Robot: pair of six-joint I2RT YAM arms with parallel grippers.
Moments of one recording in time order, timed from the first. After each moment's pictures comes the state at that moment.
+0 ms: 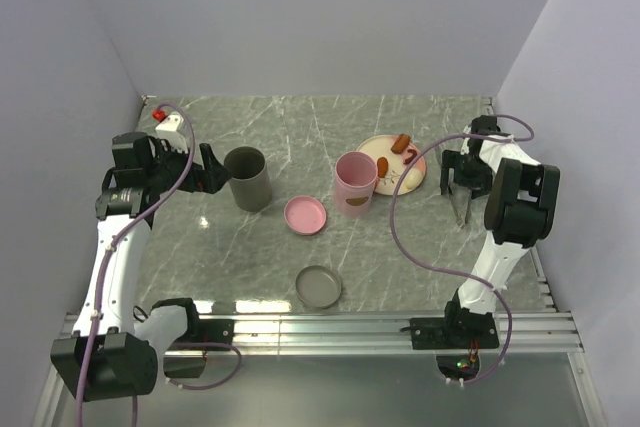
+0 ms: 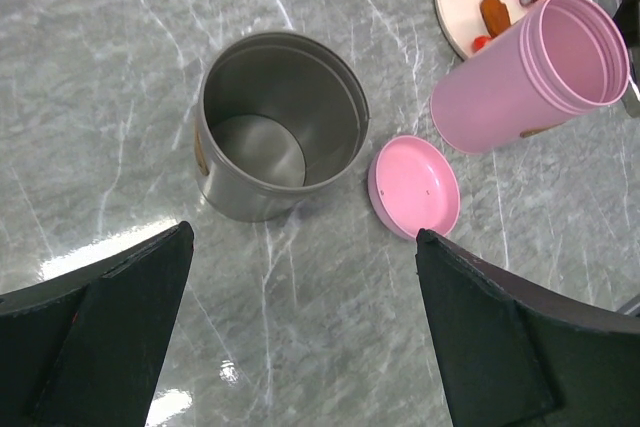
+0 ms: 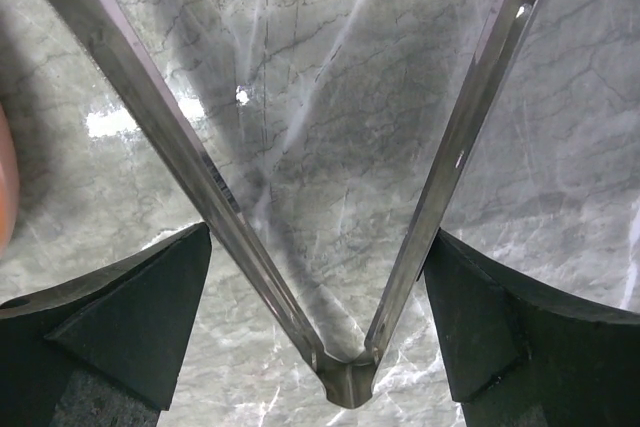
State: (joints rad) left arm 0.10 1.00 0.99 -0.52 0.59 -0.02; right arm -0.21 1.95 1.36 -0.70 -0.02 -0.02
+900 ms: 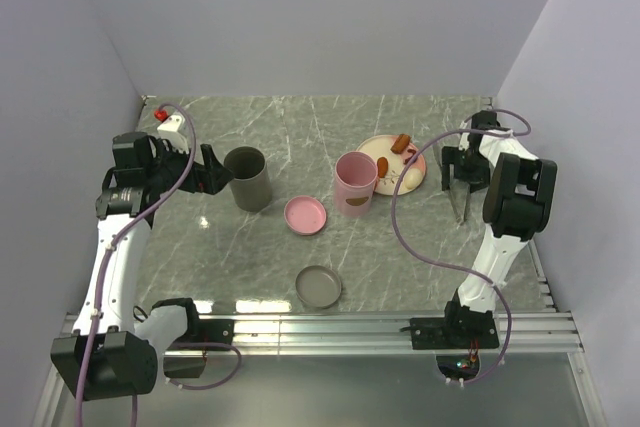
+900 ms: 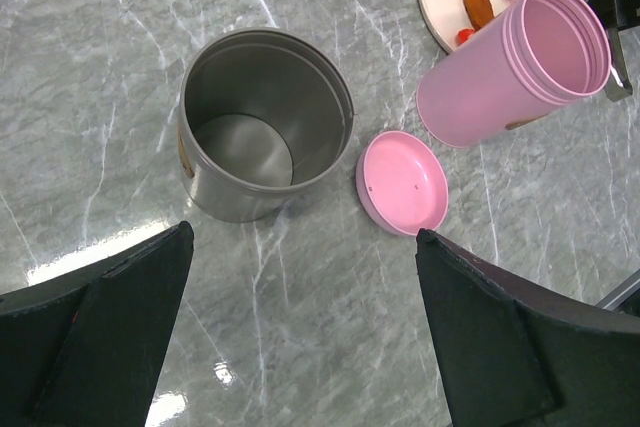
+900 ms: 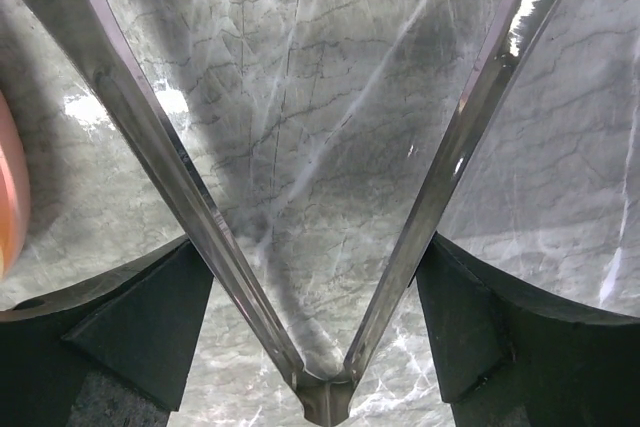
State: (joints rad) left arm 0.10 1.02 0.99 -0.52 0.63 -0.02; right arm -0.22 2.03 1.44 -0.72 -0.05 -0.10
